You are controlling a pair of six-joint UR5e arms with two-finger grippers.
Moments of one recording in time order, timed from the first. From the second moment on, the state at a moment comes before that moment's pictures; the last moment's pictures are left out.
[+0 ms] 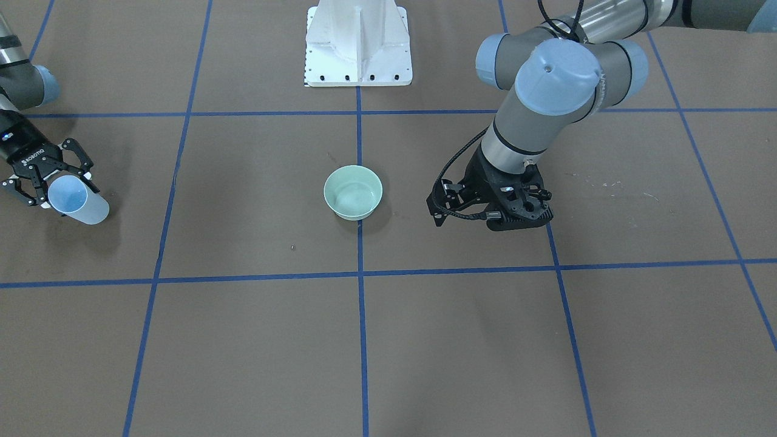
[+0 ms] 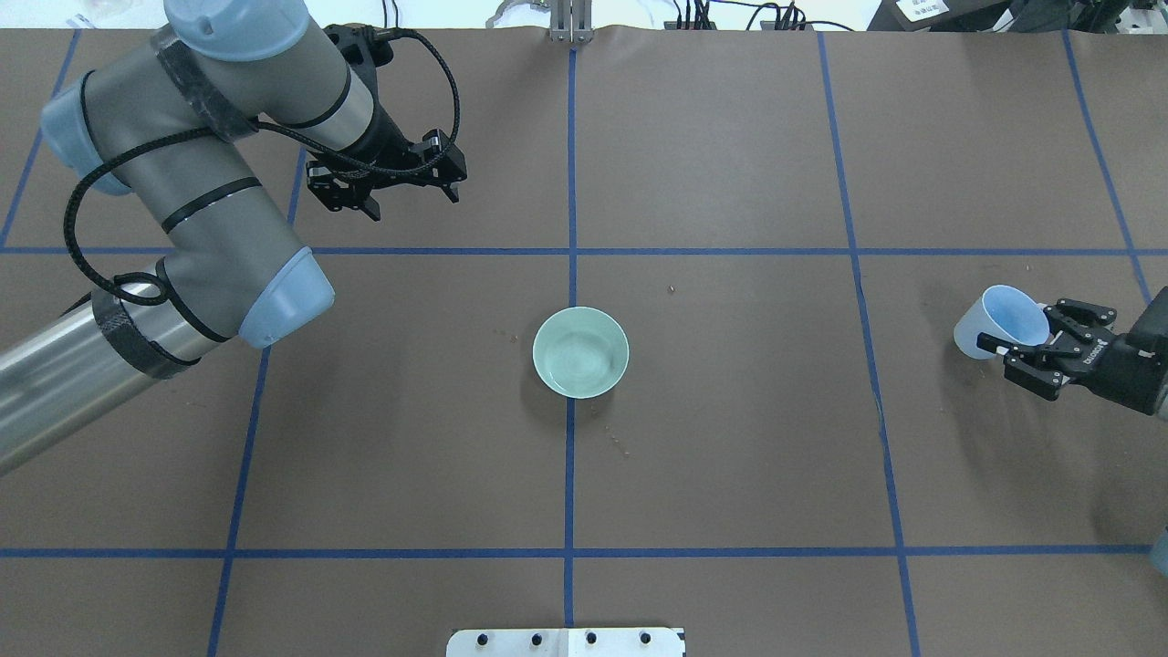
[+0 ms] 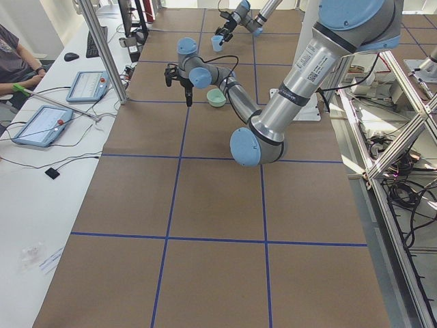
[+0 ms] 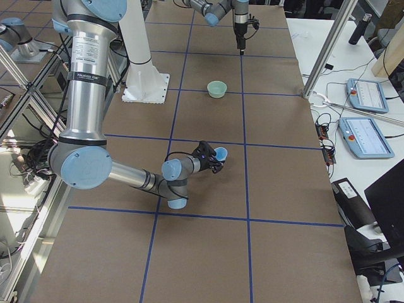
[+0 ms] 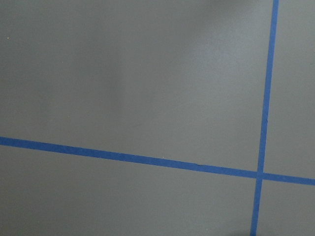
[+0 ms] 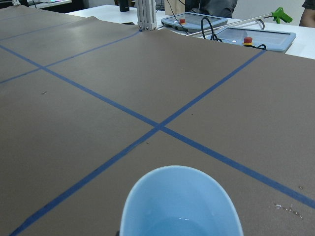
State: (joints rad) left arm -0.83 -2.24 -1.63 -1.69 -2.12 -1.20; right arm 0.72 -1.67 1.24 0.45 1.62 0.60
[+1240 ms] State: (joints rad) left arm -0.95 -2.10 -1.61 -1.69 -2.12 -0.91; right arm 0.44 -1.46 1.82 -0.54 1.26 0.65
